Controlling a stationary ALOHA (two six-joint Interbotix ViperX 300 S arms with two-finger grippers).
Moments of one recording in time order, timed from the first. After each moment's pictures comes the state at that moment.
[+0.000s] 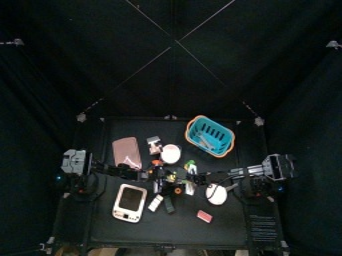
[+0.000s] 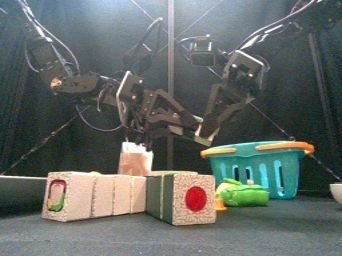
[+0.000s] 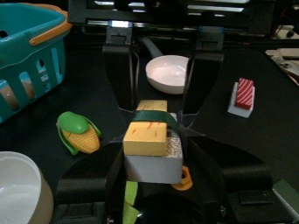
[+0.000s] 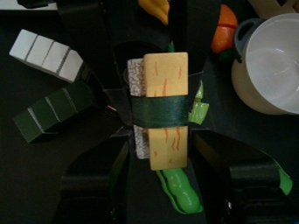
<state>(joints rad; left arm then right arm) 0.04 0.18 0.76 0.03 -0.74 0.00 0.05 -0.09 0.66 -0.45 0.28 0.60</state>
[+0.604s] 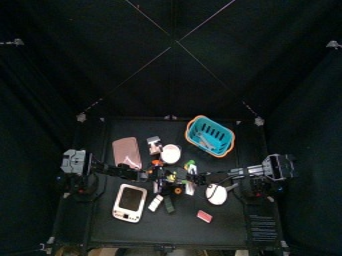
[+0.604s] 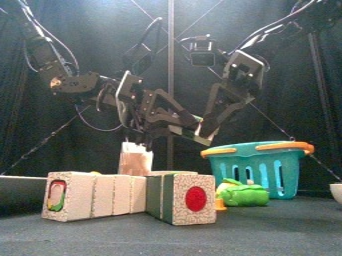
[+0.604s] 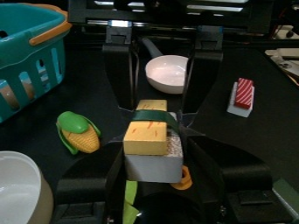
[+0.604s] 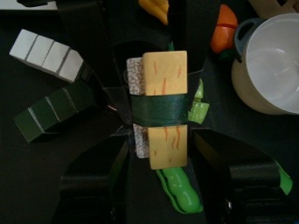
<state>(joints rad) 0.04 0.18 0.77 0.03 -0.74 0.00 0.05 -0.09 0.66 -0.45 0.29 0.60</state>
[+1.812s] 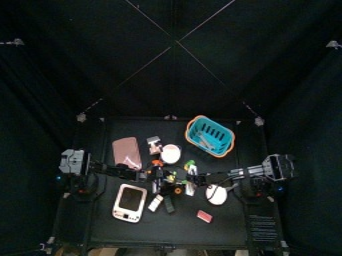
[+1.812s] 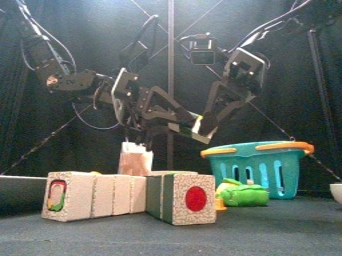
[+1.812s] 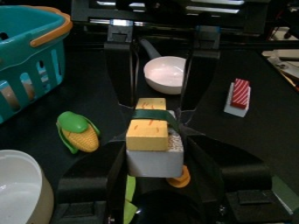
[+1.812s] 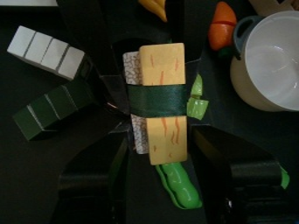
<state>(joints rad) 0.04 0.15 0.79 0.03 -0.74 0.00 0.06 -0.09 0.64 -0.45 0.34 0.60</state>
